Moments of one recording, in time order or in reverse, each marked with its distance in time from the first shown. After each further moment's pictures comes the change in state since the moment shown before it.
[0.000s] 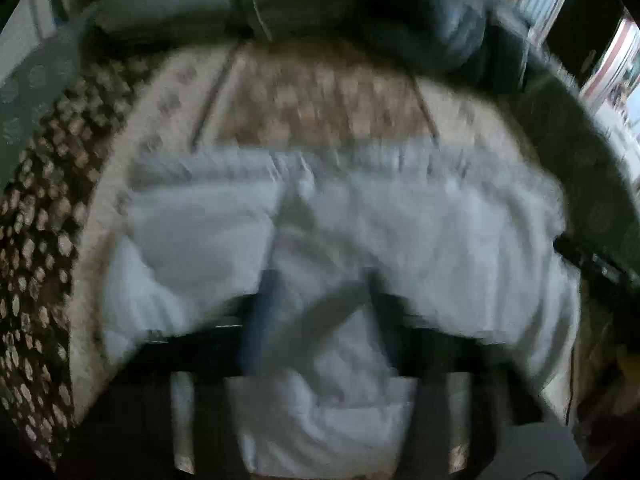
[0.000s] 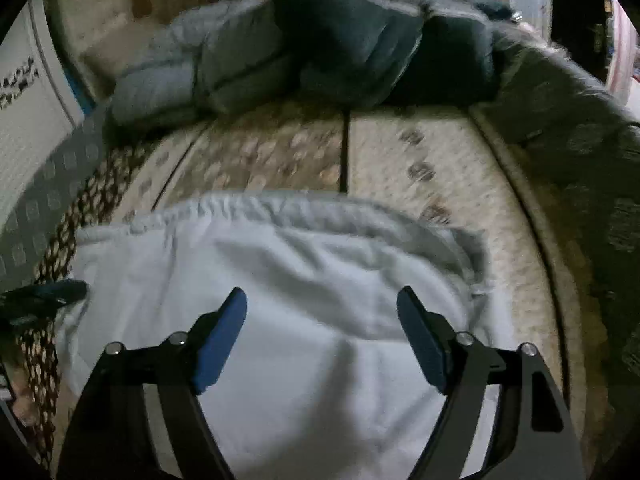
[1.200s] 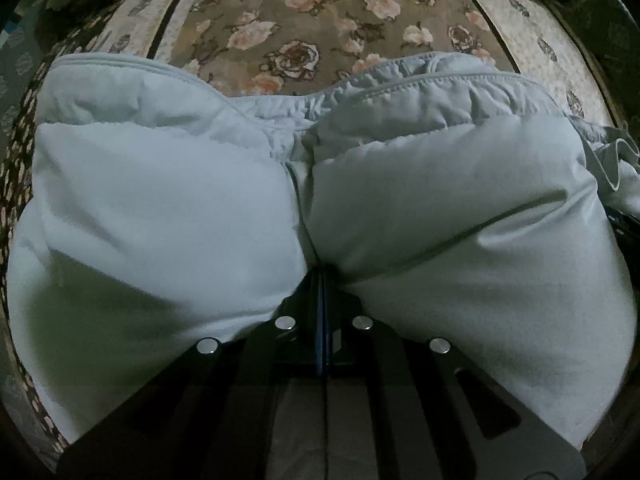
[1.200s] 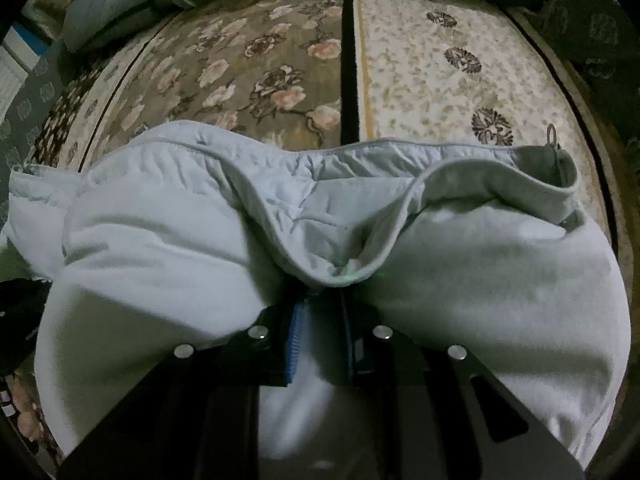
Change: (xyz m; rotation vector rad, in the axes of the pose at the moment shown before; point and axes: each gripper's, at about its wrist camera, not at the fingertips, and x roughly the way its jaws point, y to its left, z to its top) left arm 0.116 -0.005 0.024 0.104 0.303 0.134; right arm 0.134 -0.001 -0.001 0.019 0.355 -0.036
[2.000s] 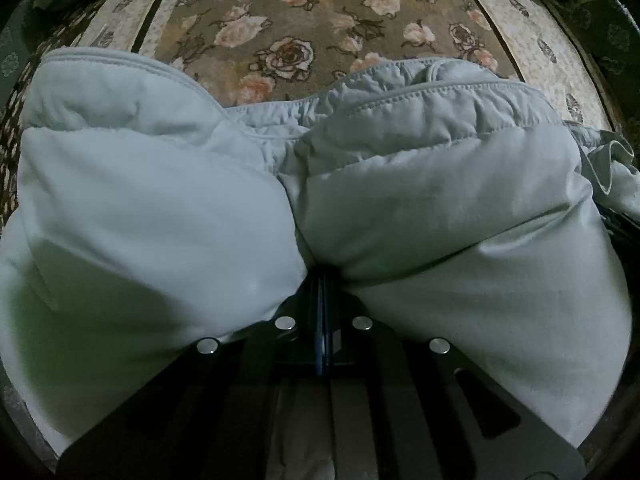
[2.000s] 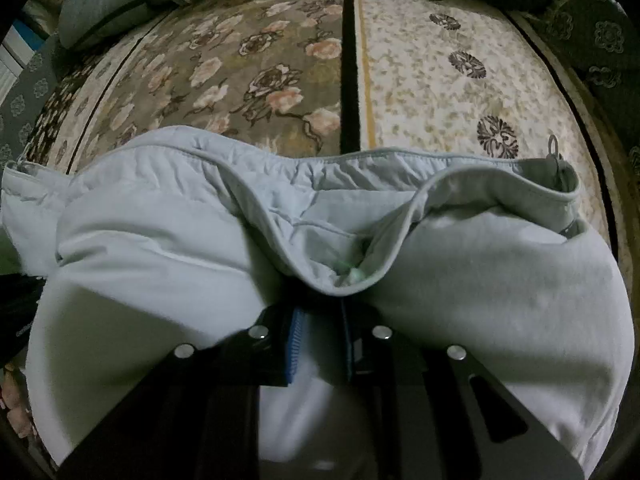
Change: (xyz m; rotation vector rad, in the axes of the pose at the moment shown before) left arm 0.009 0.011 0.014 0.011 0.018 -0.046; right arm 0.011 0.006 0.008 -0.020 0.001 -0.039
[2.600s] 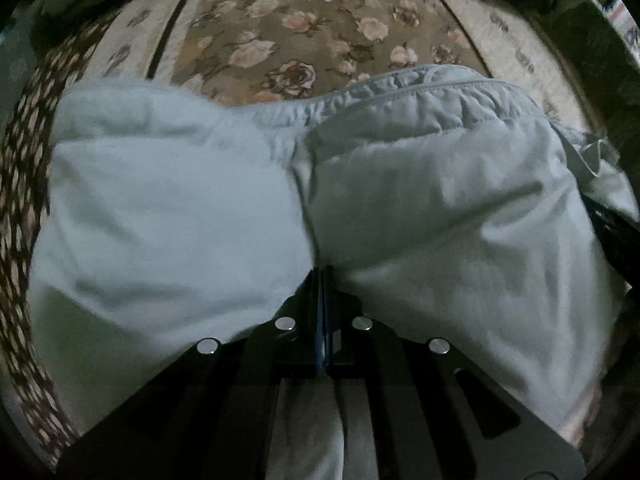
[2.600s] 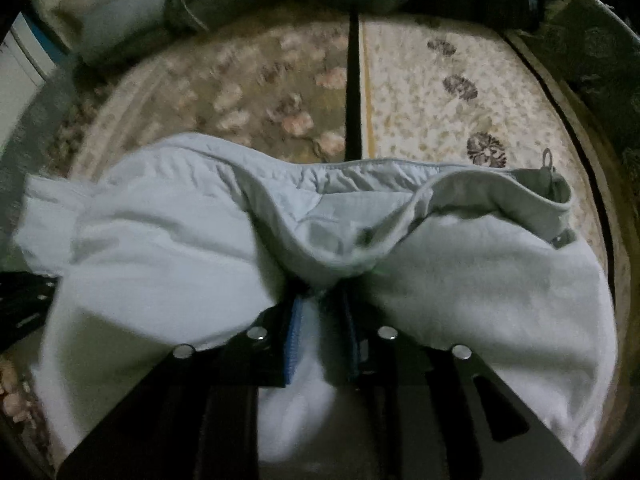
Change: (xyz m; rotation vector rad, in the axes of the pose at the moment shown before) left arm -0.050 0.018 -0.034 -0.001 -0.084 -0.040; right arm -0.043 -0.010 -0.021 -0.007 -0.137 0.089
